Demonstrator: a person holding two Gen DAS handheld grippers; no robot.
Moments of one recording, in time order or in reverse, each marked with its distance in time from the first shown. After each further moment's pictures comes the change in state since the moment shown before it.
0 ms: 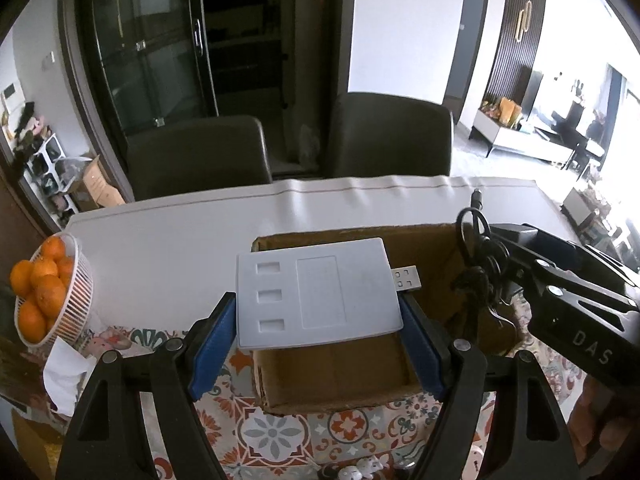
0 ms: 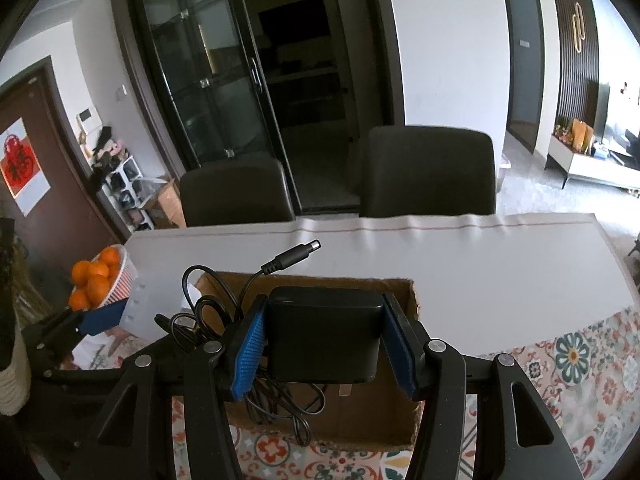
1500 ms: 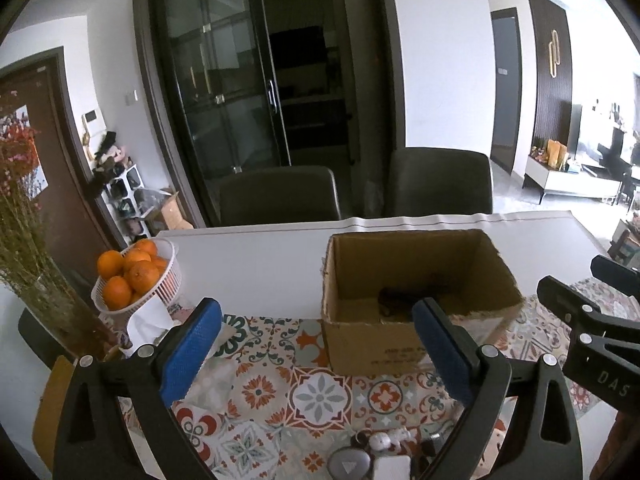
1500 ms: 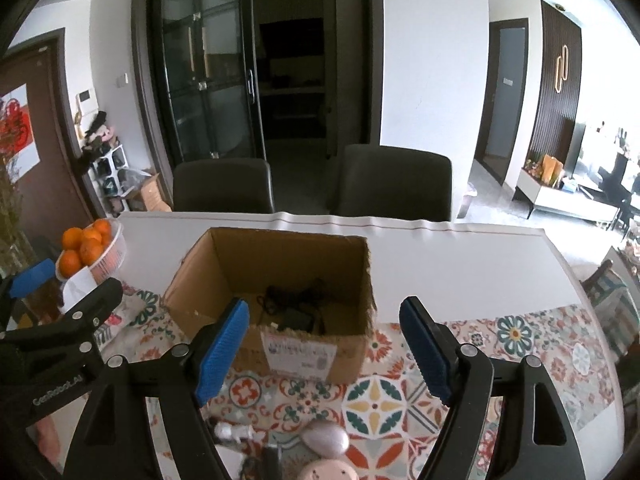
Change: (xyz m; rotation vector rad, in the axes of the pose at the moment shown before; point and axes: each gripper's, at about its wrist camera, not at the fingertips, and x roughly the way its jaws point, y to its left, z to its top) left arm -0.117 -0.016 -0.086 -0.049 -0.252 0.260; right arm -0.103 0.012 -0.075 -0.094 -0.097 -0.136
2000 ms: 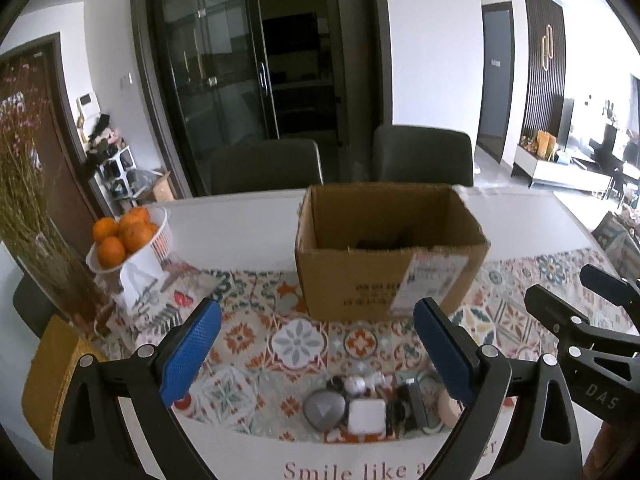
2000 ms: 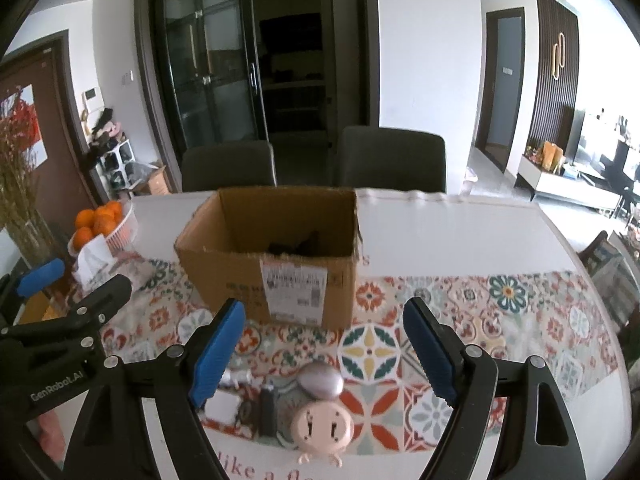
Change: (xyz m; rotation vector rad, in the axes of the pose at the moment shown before) left arm -0.033 -0.018 -0.053 -0.010 0.069 -0.038; right arm -0.033 -0.015 -0.060 0.019 0.034 0.029
